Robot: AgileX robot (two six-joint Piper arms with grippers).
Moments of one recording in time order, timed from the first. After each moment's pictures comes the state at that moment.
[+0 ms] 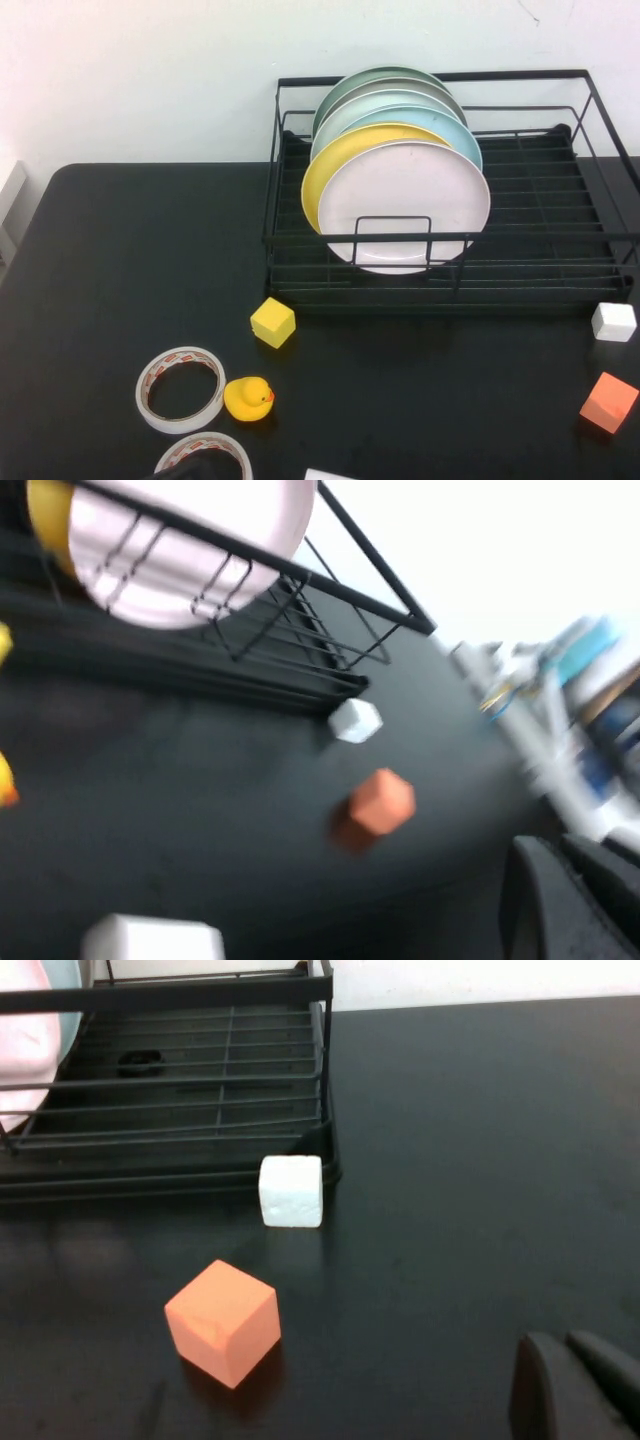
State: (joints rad) right arm -0.07 -0.01 0.02 -0.01 0.42 0.03; left arm -1.41 0.49 -0.14 1.71 0.59 -2.58
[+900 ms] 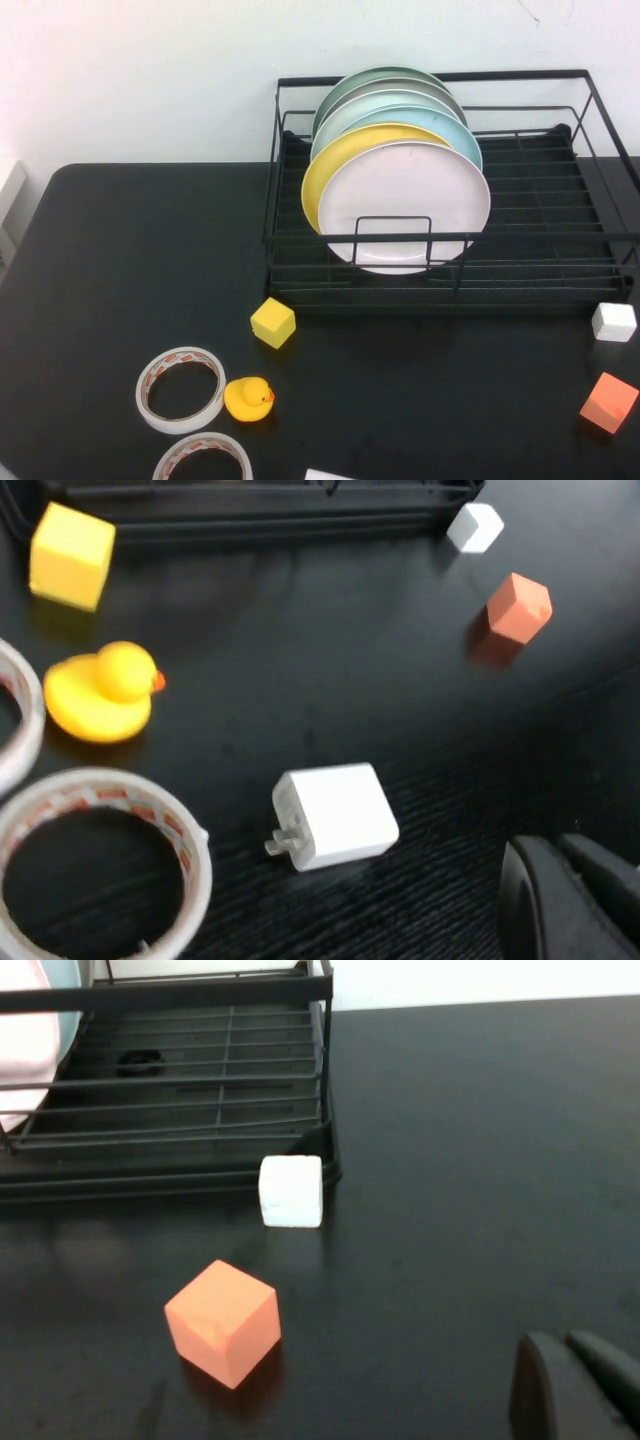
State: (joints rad) right arm -0.07 -0.01 0.02 -0.01 0.42 0.03; left arm -1.33 0.41 -0.28 0.82 0.60 -1.45
